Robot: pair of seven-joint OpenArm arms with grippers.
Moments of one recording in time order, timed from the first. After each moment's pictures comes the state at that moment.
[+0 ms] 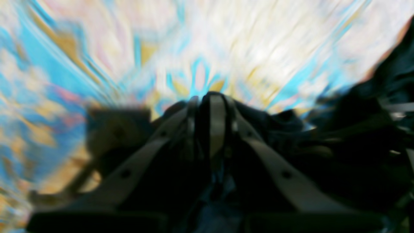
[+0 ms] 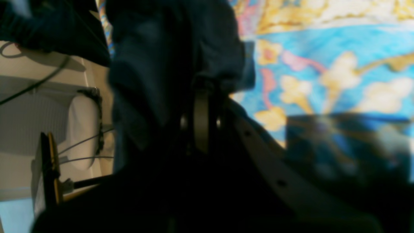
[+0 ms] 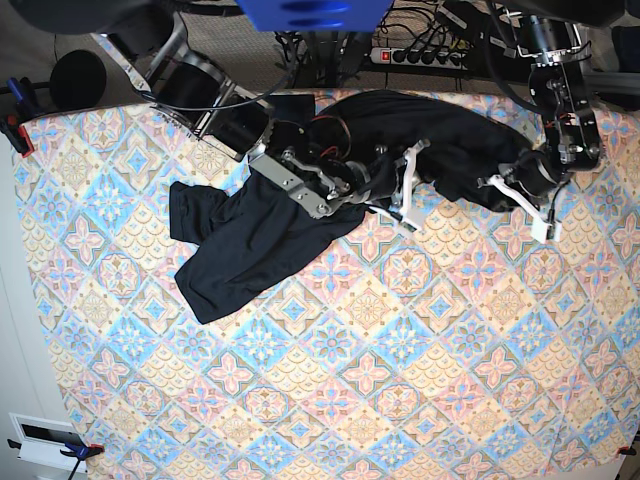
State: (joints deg) left arm 9.9 -18.8 -22.4 96.1 -37.8 -13.9 61.4; right arm 23.8 -0.5 -59.3 52.2 54.7 18.4 -34.5
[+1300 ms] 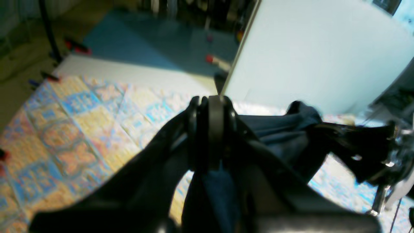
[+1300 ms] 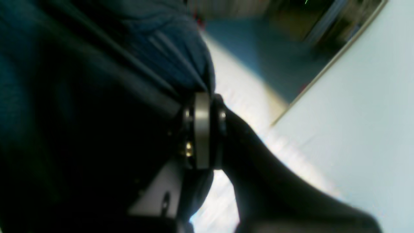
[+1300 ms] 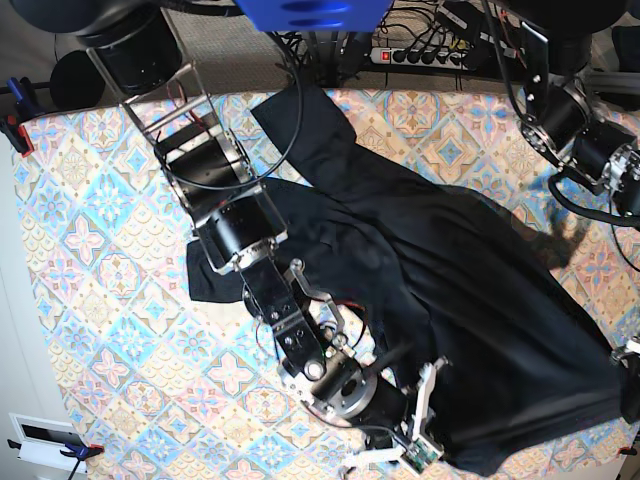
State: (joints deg) left arm -32.3 -24.7 -39.5 108.4 -46.2 -11.5 73.0; right arm 47.0 -8.3 -28.9 71.7 4.7 17.5 -27.9
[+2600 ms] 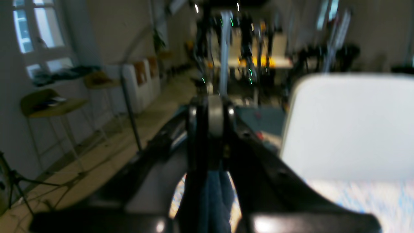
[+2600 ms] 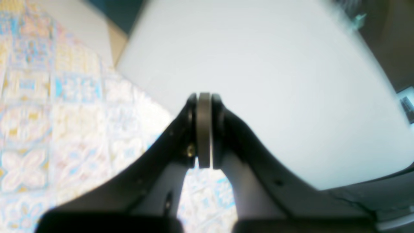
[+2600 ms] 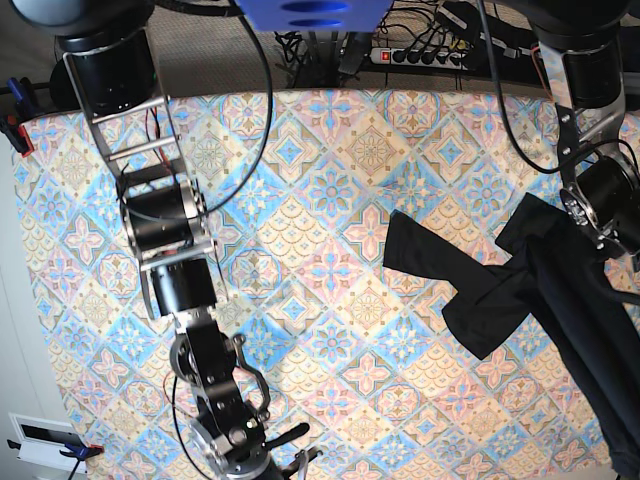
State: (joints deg) left arm -54.0 -29.8 -21.0 103.6 -27.2 -10.6 64.2; right arm 56.3 -1.0 -17.9 59.8 -19.0 15.9 -26.4
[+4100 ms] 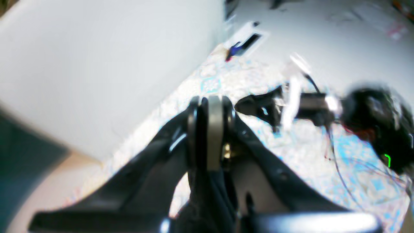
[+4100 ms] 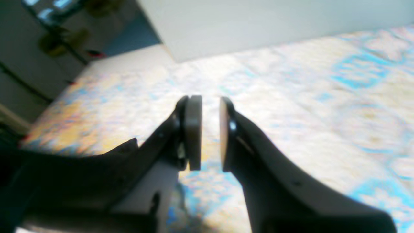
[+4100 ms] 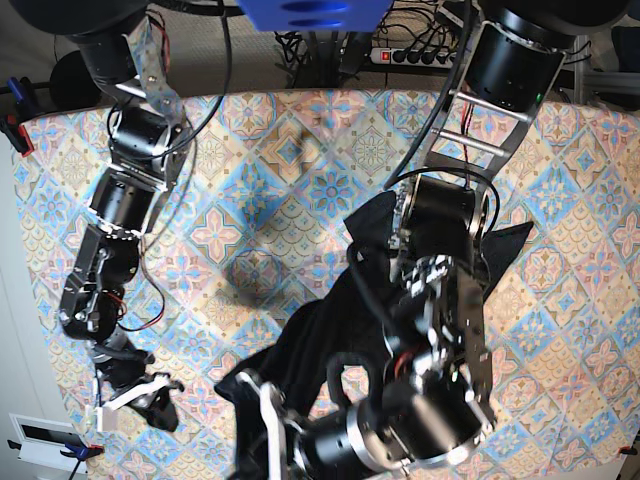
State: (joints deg) left arm -56.0 9.0 12.0 102.2 -31.7 -24.1 82.1; right arm 37.1 7.7 22.9 65.2 25.0 32.6 -38.7
